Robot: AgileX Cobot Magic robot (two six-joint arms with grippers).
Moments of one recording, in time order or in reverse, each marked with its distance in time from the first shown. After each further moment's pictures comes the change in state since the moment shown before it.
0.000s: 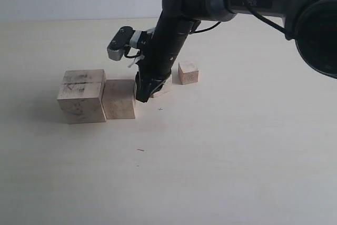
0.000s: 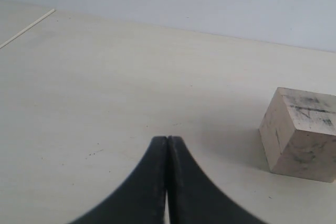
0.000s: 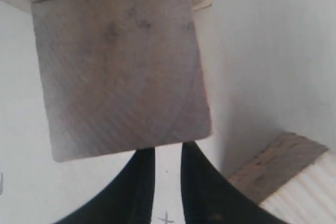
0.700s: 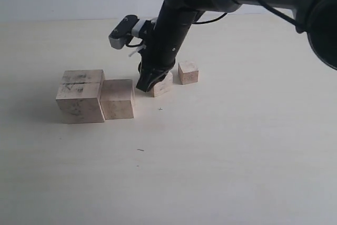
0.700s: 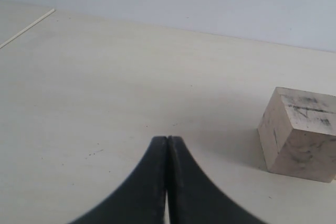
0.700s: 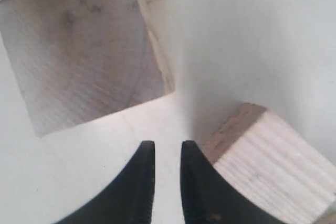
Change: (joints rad) left arm 0.000 0.000 0.000 0.000 0.000 0.000; right arm 0.000 -0.050 0.000 -0.098 -0.015 0.156
